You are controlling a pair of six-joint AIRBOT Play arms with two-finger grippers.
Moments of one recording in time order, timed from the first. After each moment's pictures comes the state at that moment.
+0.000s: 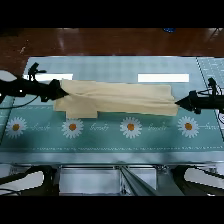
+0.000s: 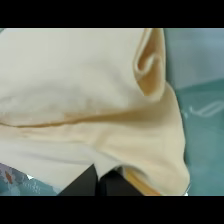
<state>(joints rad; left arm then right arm) 0.16 -1.39 1.06 0.81 -1.13 -1.45 -0.54 -1.39 0.91 -0.70 1.25 1.14</state>
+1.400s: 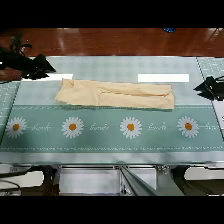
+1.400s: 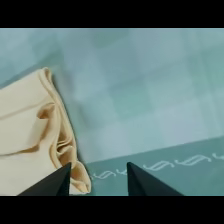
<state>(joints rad) 0.16 -1.46 1.49 1.05 -1.28 -1.54 -0.61 -1.55 1.29 -1.00 1.25 1.33</state>
